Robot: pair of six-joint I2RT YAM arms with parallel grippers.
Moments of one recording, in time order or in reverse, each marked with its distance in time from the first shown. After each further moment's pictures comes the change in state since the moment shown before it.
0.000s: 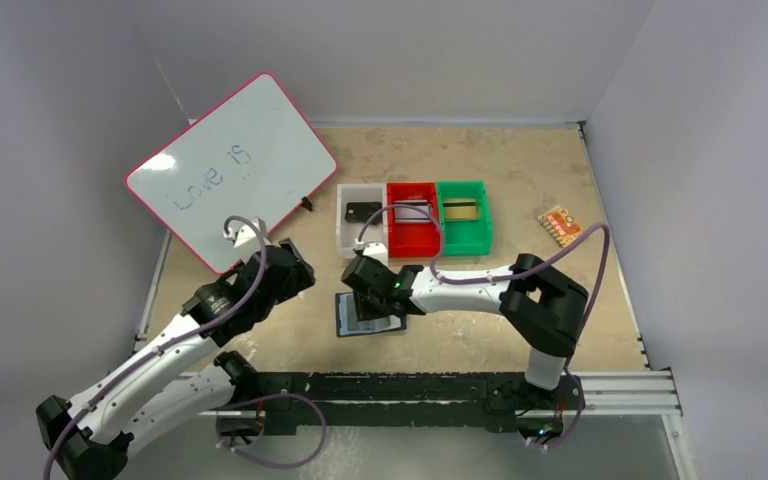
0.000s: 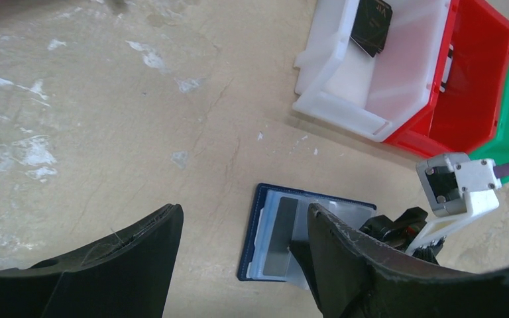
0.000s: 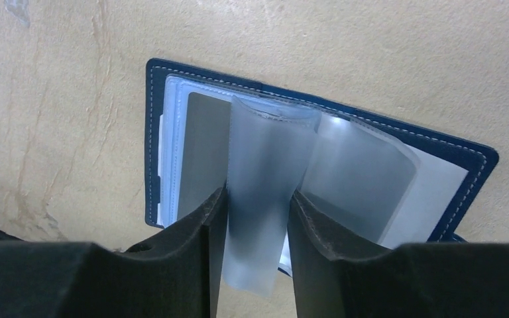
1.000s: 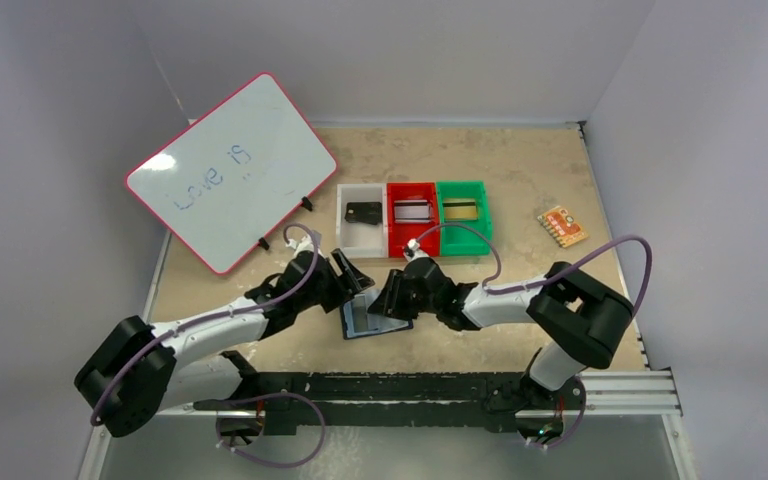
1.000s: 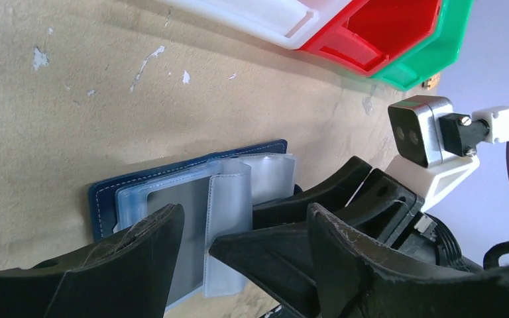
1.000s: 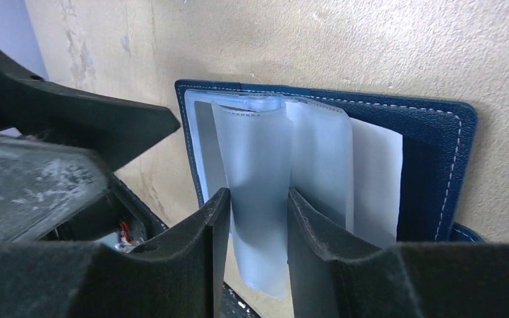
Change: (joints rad) left arm -0.005 0.378 -0.290 0.843 0.506 -0.144; right arm -0.185 -0.209 -0.530 0.688 -0.339 0.245
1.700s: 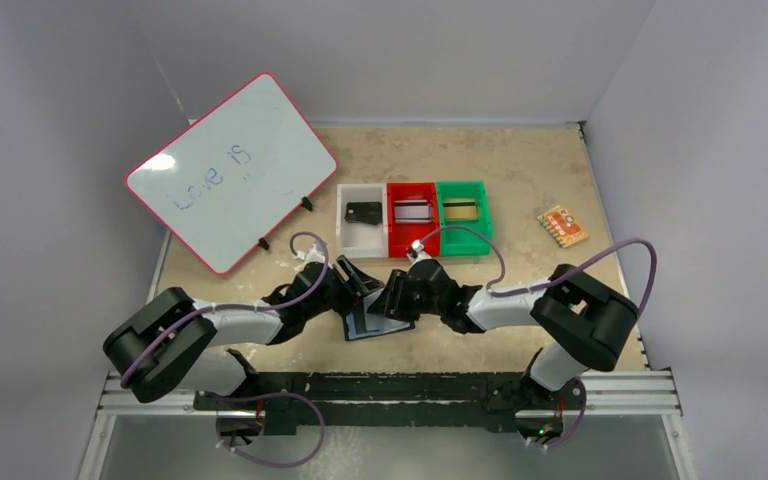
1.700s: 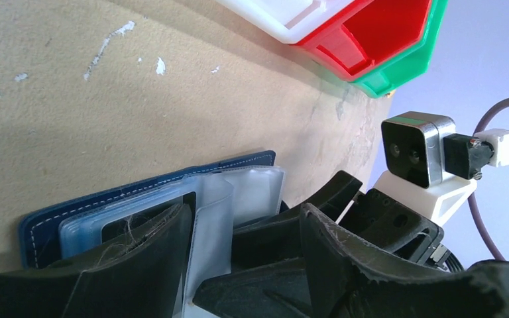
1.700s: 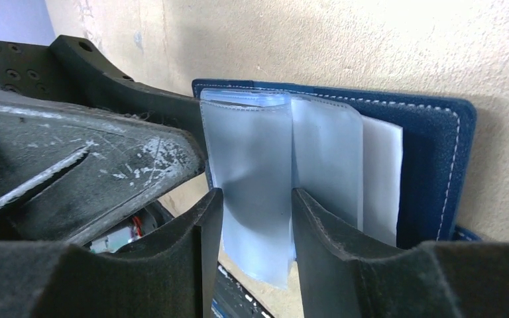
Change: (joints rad) left arm -0.050 0.224 -0.101 0.401 -0.002 -0.182; right arm -0.011 -0.011 -0.041 0.069 -0.023 0.035
